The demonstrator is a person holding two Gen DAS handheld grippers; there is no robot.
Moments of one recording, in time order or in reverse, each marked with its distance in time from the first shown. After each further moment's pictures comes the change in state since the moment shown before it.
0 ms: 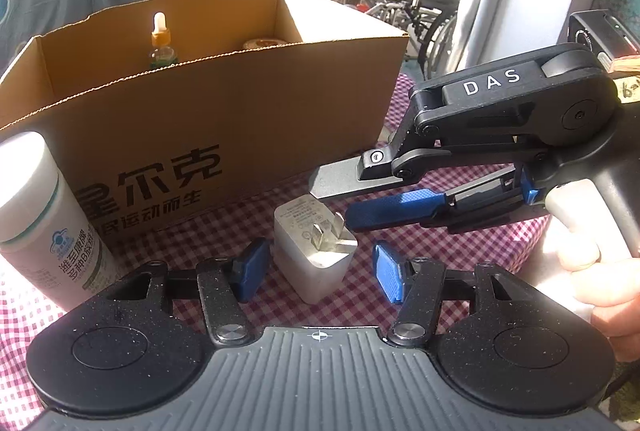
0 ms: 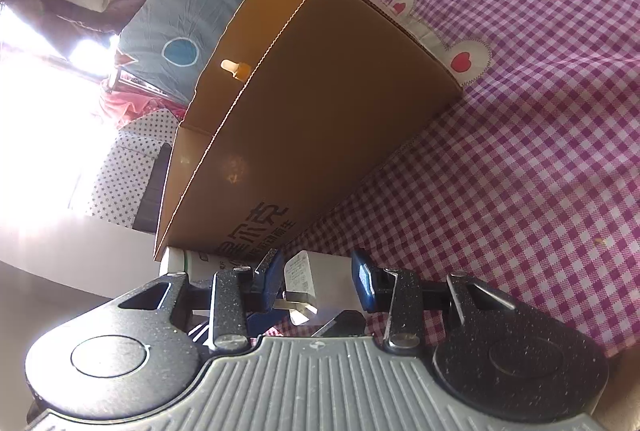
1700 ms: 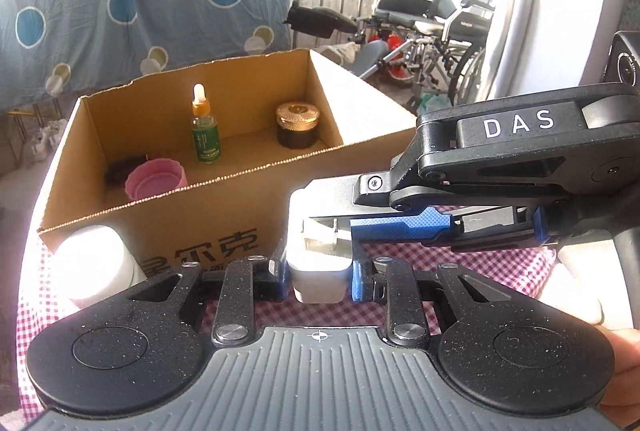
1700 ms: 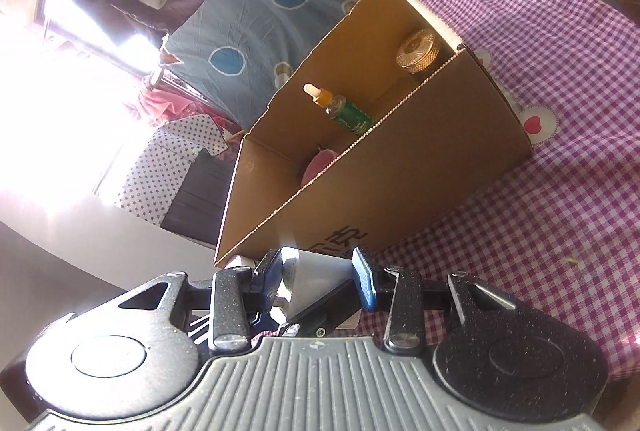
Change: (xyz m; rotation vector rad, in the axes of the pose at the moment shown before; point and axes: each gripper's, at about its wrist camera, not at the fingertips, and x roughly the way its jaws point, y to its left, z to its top) left arm -0.052 -0.006 0.046 -0.024 -0.102 0.117; right arm -0.018 0.078 -0.001 -0.176 -0.102 0.091
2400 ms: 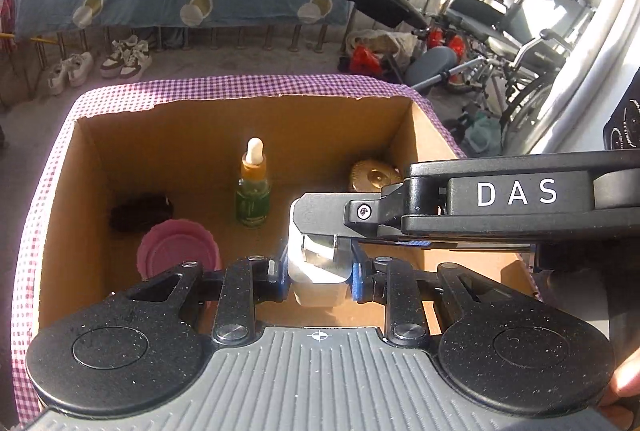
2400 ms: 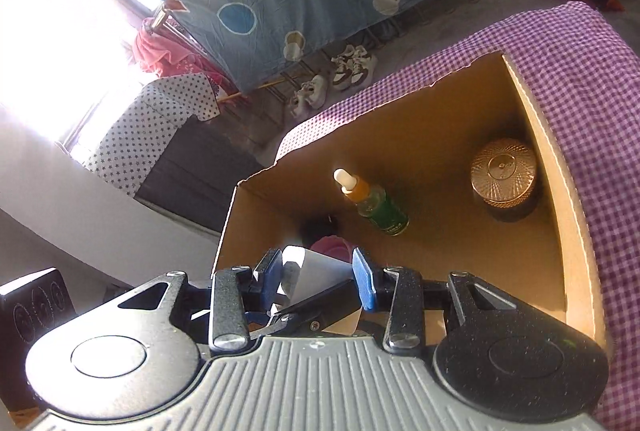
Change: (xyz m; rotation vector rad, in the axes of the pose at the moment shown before) left arm 0.097 0.069 0.097 -0.248 0.160 0.039; right arm 0.127 0.018 0.133 -0.140 0.211 -0.109
